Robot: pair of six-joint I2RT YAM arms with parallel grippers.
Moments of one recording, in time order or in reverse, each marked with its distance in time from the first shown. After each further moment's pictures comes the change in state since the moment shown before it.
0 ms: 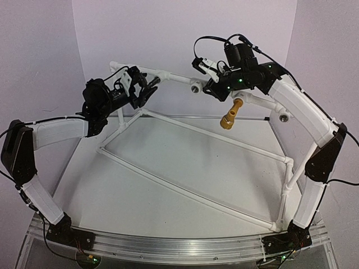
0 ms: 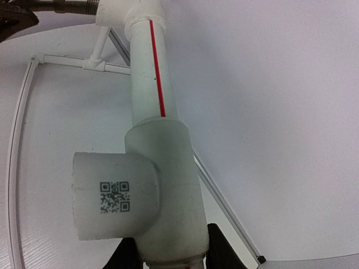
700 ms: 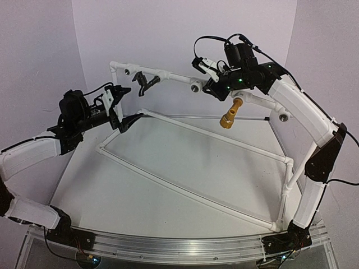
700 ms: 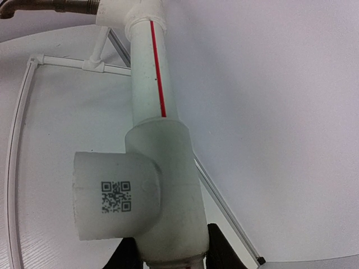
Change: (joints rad) left arm 0.023 -0.372 -0.275 -0.283 0.098 0.164; right arm -0.001 0.001 0.000 0.007 -0.003 -0.004
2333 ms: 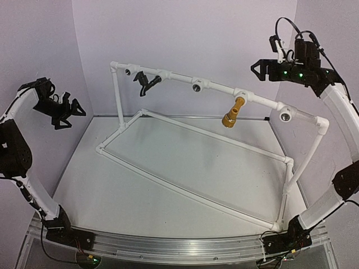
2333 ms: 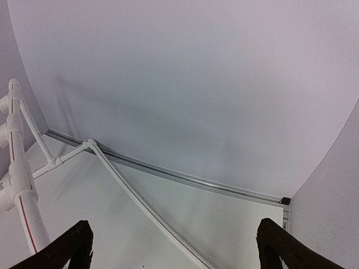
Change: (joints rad) left arm 0.720 0.406 0.775 -1.556 0.045 -0.627; right arm -0.431 -0.362 -0.275 0.166 -0.198 0.513
